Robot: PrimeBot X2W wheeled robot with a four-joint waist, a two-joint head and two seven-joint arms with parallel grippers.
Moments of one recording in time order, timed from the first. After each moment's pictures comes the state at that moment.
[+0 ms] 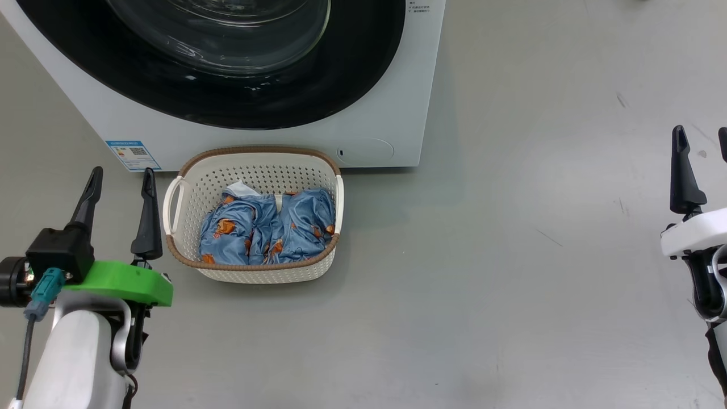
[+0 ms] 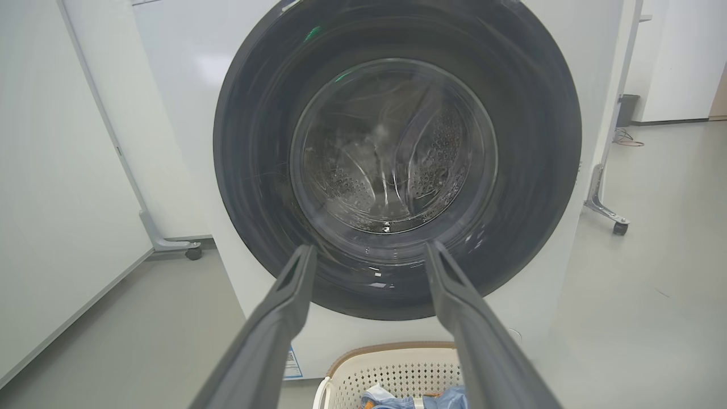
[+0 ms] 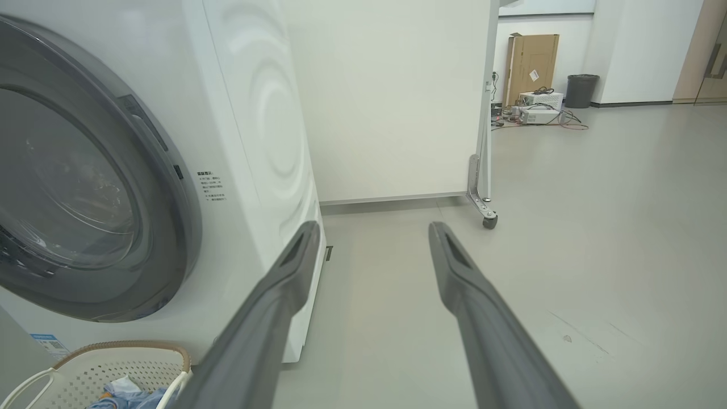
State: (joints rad) left arm -0.10 0.17 -0.04 0.19 -0.27 -0.12 -0.25; right arm -0.22 -0.35 0.10 0.36 0.49 0.12 -0.25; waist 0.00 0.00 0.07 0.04
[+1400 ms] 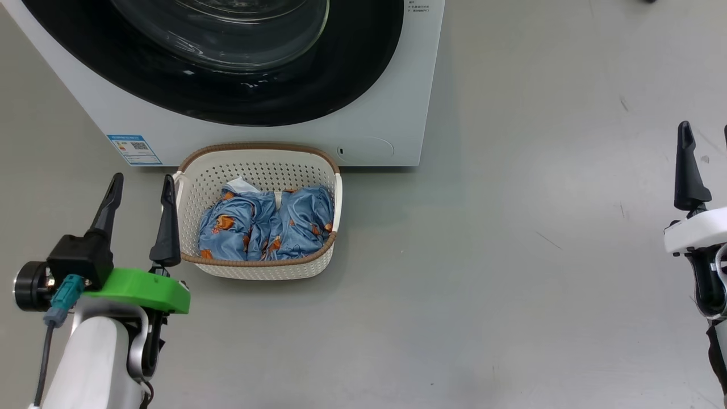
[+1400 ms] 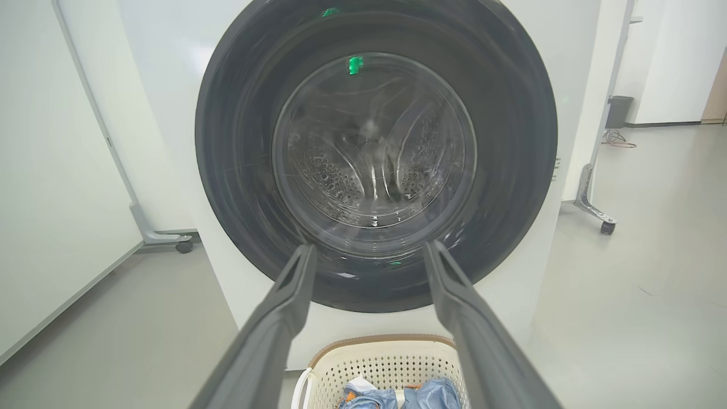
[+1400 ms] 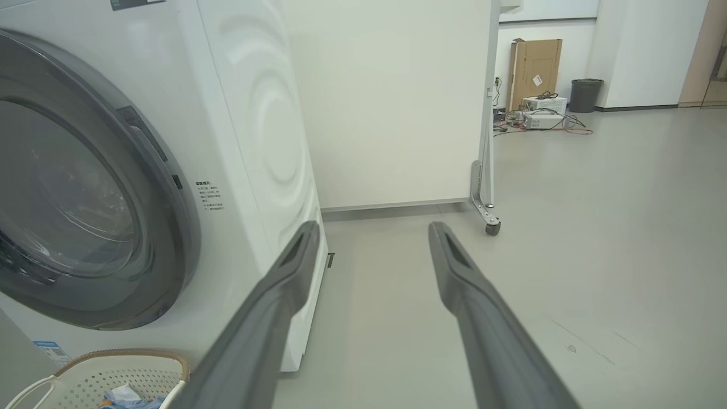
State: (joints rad) left arm -0.09 0.15 -0.06 0.17 -0.27 -0.13 -0.25; right arm -0.22 -0.34 0.08 0.35 0.48 0.12 -0.25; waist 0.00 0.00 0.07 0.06
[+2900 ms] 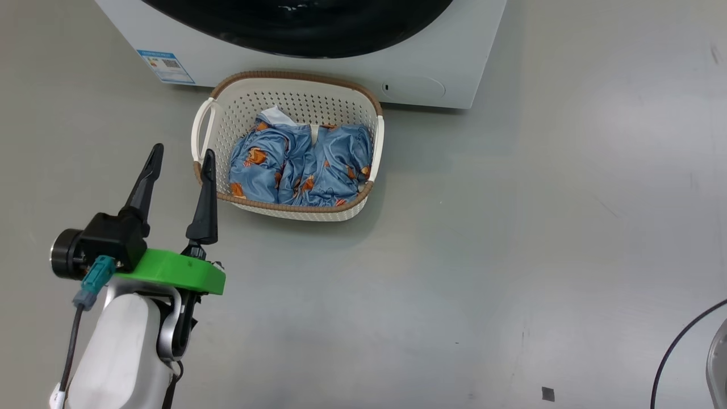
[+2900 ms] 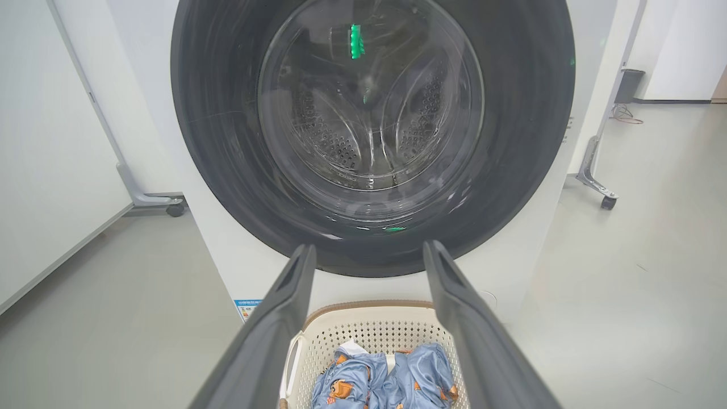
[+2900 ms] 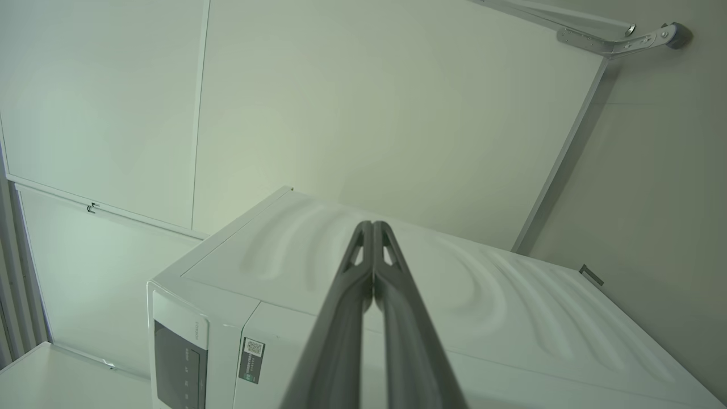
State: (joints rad) left arm -0.13 0.12 -0.15 0.11 -0.29 -0.13 -0.25; right arm -0.73 -0.19 -0.31 0.37 1.30 0.01 0.02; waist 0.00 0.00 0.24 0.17
